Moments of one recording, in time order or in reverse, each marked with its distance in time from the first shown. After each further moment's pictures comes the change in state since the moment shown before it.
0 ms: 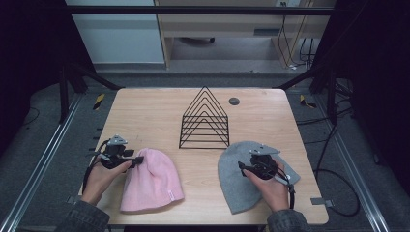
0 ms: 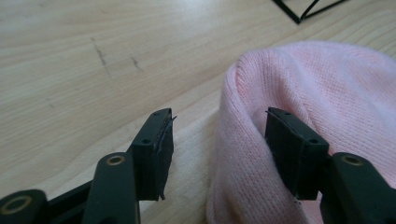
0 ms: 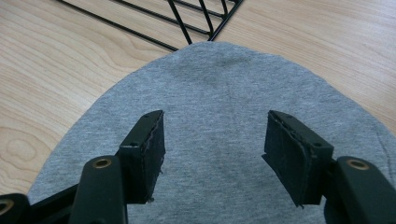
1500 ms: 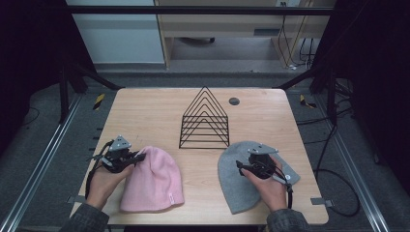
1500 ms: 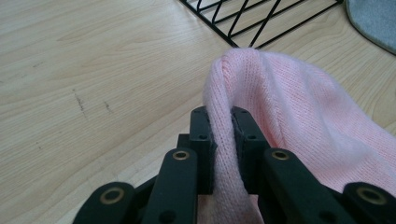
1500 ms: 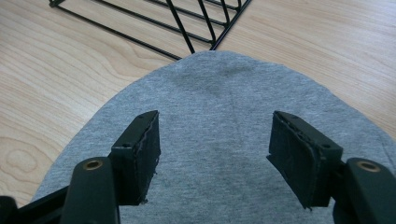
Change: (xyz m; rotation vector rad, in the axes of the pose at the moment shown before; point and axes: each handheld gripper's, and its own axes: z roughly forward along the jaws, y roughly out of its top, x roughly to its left) left arm -0.039 0.013 -0.030 -0.106 0.005 0.106; right arm 0.003 0.003 0.004 -0.019 -0.002 -0.007
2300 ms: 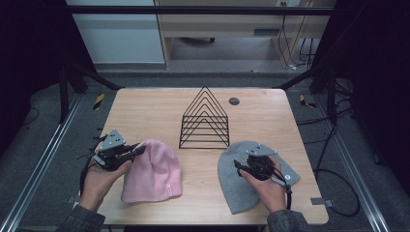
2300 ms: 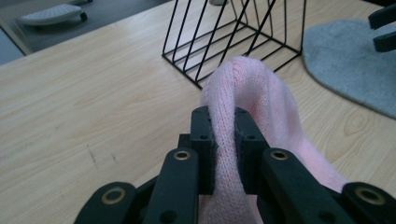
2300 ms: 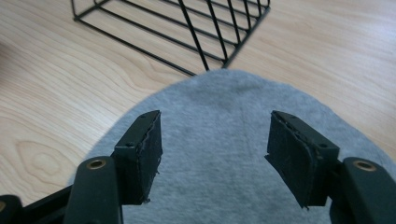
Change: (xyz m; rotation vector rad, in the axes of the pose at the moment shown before) left arm -0.020 0.031 -0.039 -0.138 -0.010 0.071; right arm 0.010 0.005 -0.010 -0.055 0.008 -0.046
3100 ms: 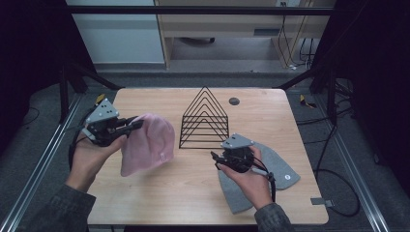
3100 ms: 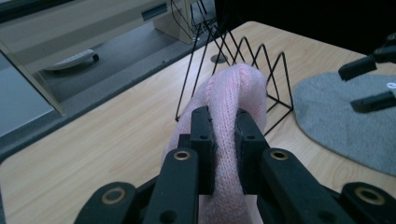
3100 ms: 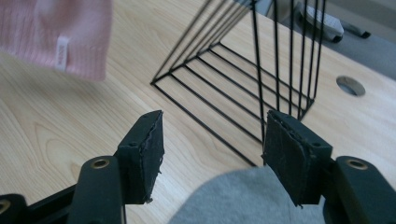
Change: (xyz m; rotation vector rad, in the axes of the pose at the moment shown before) left arm 0.007 0.092 -0.038 -0.075 0.017 0.086; right arm 0.056 0.069 -0.015 -0.086 0.084 -0.181
